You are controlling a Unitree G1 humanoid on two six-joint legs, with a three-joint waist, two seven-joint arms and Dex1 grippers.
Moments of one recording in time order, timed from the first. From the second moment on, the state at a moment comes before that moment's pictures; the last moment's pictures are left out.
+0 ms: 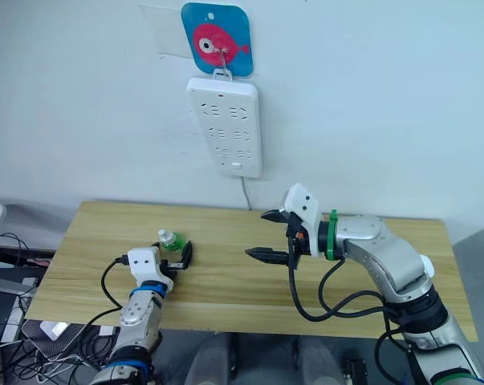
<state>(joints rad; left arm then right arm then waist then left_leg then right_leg) -0.29 0.22 0.25 0.88 -0.18 -0.52 -0.29 -0.52 -0.51 0.24 -0.36 0.46 0.76 0.83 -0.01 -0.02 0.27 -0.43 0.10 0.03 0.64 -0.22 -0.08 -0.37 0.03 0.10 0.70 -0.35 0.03</state>
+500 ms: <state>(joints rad) -0.27 0.21 0.23 0.89 -0.16 -0.58 -0.29 -0.52 -0.50 0.24 -0.36 0.46 0.78 0.82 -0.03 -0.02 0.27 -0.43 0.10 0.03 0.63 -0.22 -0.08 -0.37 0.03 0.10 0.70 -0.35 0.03</state>
